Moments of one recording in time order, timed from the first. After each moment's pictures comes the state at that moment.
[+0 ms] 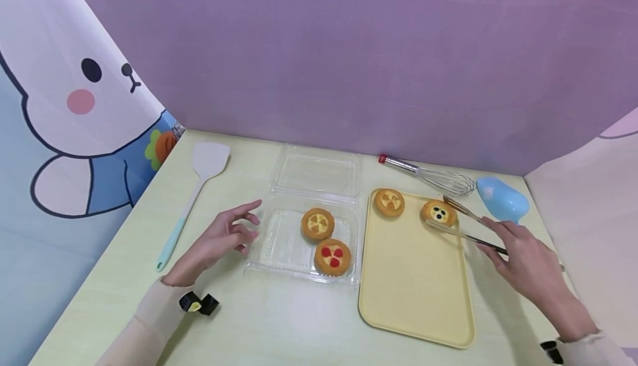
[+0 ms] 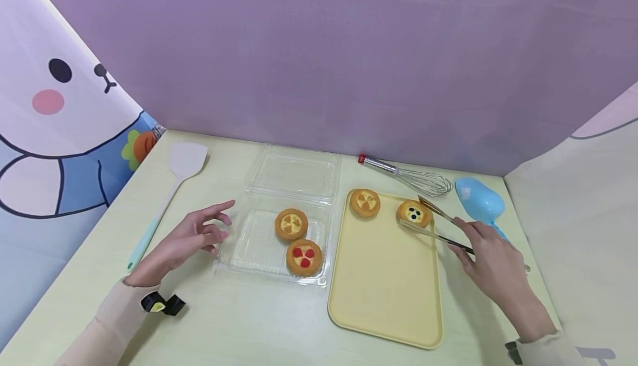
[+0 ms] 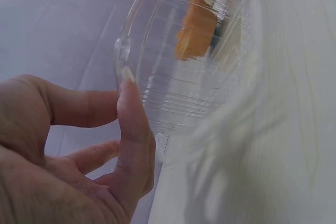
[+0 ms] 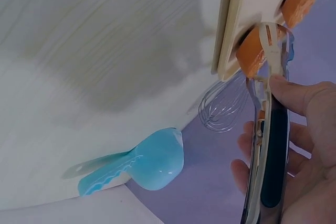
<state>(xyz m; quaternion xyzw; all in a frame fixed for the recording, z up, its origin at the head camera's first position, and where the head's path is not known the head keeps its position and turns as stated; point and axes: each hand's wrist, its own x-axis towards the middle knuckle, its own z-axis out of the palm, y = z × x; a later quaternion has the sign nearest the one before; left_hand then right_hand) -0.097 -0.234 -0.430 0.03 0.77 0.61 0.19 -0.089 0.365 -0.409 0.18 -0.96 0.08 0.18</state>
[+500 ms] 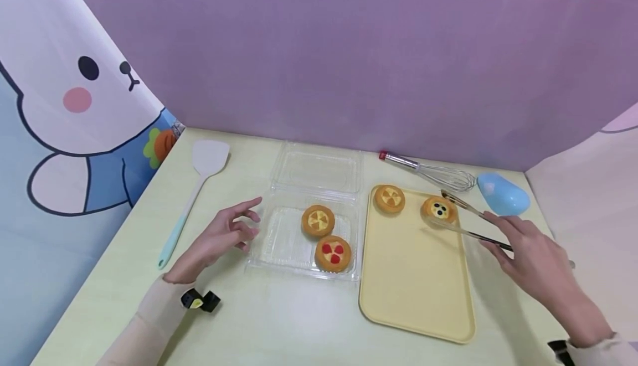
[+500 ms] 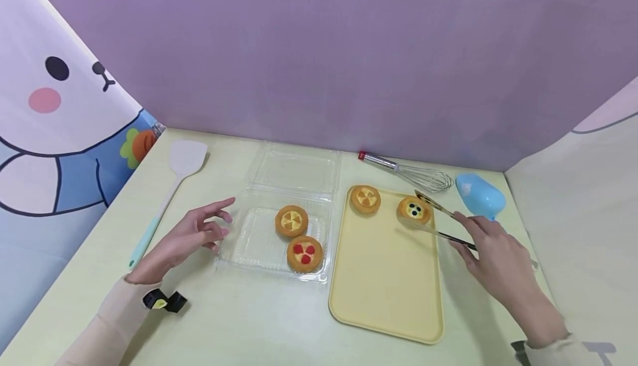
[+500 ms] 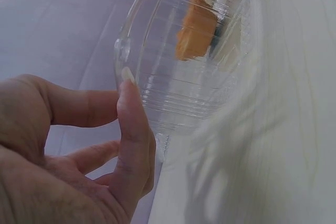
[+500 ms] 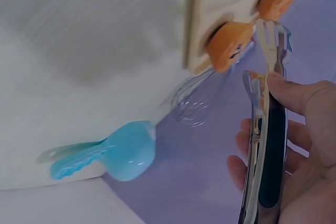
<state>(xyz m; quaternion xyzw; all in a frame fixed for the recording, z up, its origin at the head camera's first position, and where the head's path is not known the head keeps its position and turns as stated) -0.098 -0.235 -0.433 0.04 0.76 0.62 0.18 -0.079 0.353 -0.388 0.19 -0.96 0.08 0.19</state>
